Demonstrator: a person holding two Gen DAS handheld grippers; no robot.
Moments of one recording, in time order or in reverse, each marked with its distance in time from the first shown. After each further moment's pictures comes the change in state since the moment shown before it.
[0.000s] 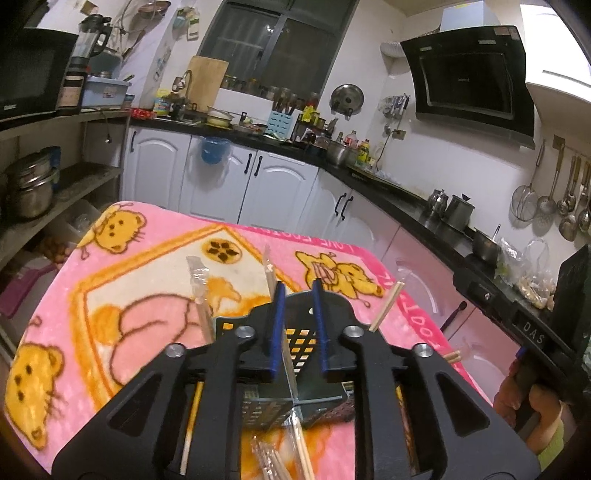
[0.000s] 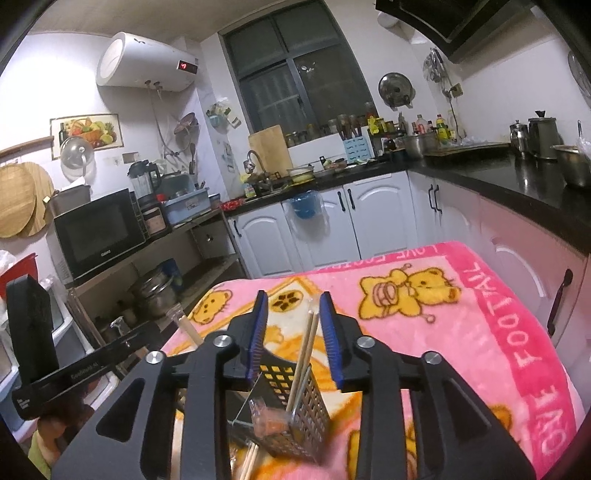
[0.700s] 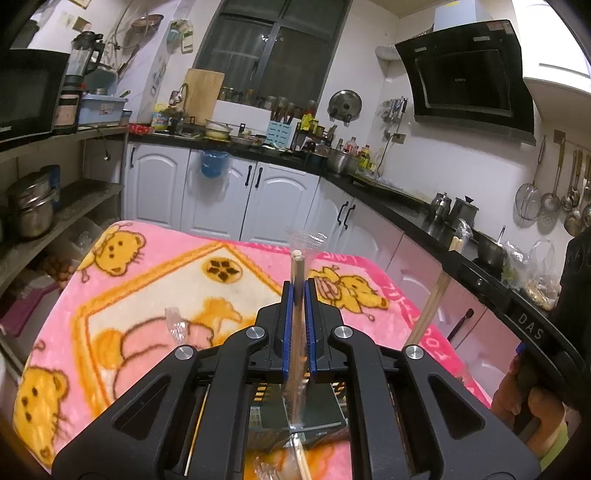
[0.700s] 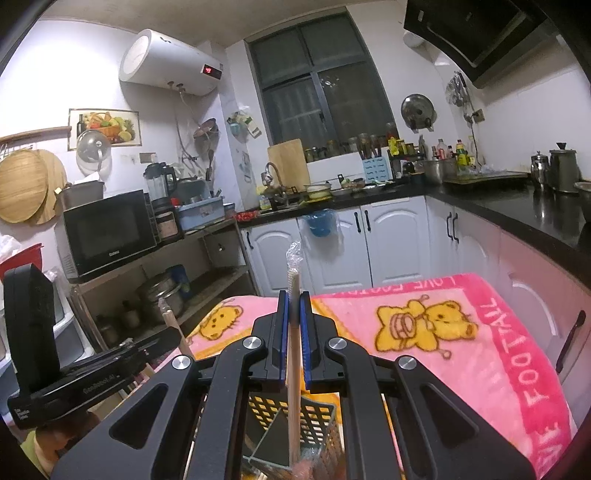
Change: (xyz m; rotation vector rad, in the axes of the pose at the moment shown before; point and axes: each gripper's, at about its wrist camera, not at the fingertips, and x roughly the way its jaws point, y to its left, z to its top) left arm 0.011 -0.012 0.014 0.041 -0.029 0.019; right arm 0.023 0.022 0.021 -0.071 -0.066 0.024
